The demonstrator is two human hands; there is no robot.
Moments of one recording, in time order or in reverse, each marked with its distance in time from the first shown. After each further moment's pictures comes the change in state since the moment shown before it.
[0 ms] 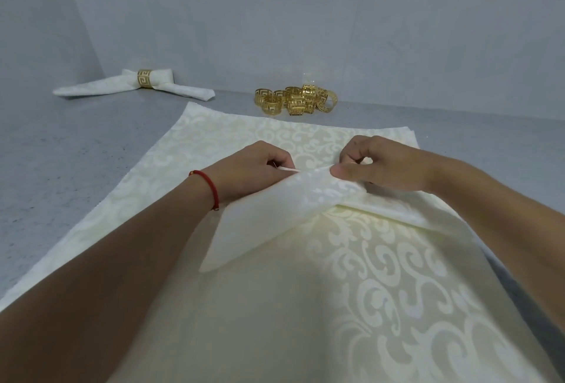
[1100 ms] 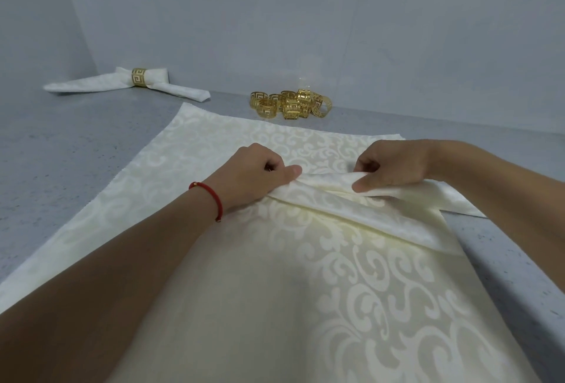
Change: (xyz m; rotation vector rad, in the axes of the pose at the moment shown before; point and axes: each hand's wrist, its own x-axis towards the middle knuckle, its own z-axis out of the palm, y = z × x) left_hand 0.007 -0.007 0.013 0.105 0.225 -0.024; right_hand 0.003 0.000 -0.033 -0.265 -0.245 0.315
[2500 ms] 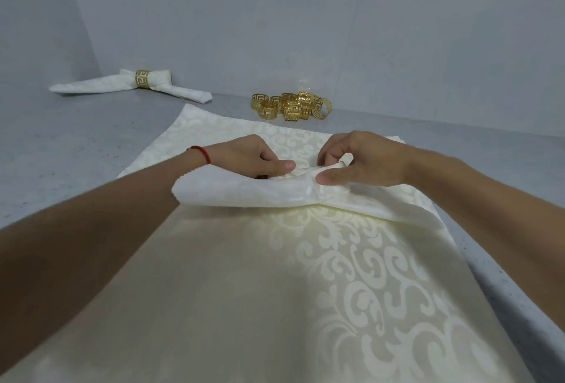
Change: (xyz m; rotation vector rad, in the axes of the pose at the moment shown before) left_hand 0.028 0.008 -0.032 0.138 -0.367 -0.049; right_hand 0.009 -0.029 0.014 0.135 0.248 -0.364
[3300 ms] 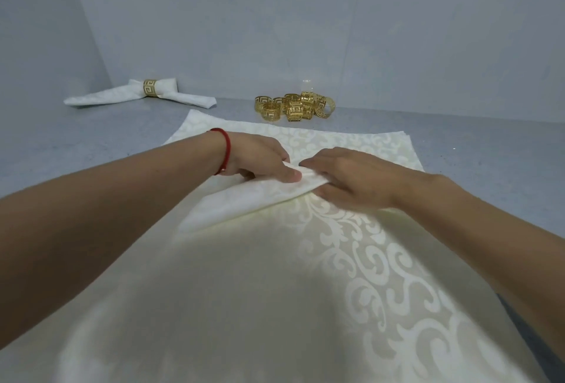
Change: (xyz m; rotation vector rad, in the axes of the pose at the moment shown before) left_hand -0.008 0.030 -0.004 -0.034 -0.139 -0.202; right_hand -0.008 0.001 0.035 -0.380 0.042 -0.204
